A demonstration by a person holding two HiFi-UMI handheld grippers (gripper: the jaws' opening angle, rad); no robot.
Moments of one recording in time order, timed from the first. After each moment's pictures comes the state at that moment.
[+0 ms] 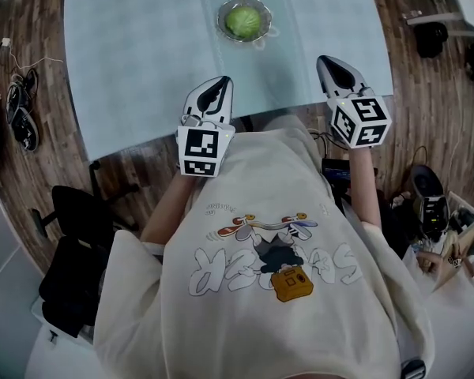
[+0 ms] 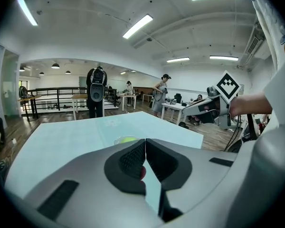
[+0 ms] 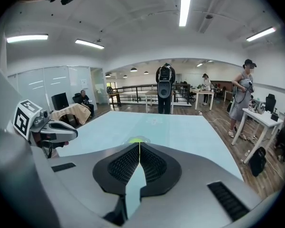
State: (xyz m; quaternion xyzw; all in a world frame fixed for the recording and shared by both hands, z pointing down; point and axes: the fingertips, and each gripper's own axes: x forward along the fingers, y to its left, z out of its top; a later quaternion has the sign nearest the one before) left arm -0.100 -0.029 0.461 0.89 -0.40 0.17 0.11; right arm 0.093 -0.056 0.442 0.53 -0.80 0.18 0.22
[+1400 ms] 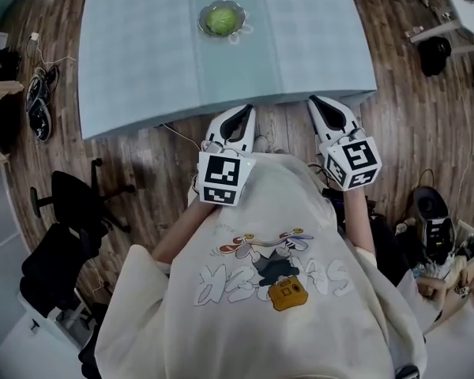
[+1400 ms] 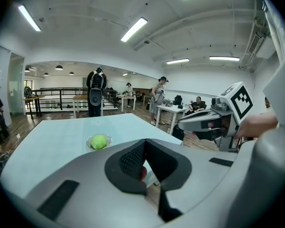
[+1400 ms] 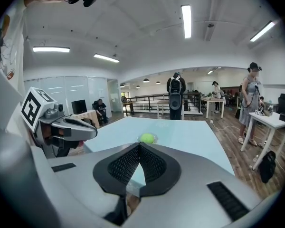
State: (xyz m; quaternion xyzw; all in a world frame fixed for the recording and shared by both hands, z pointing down) left arm 0.039 0.131 0.412 0.88 -0.42 0.16 0.12; right arm 0.160 0.116 0.411 0.46 -0.86 0.14 0.17
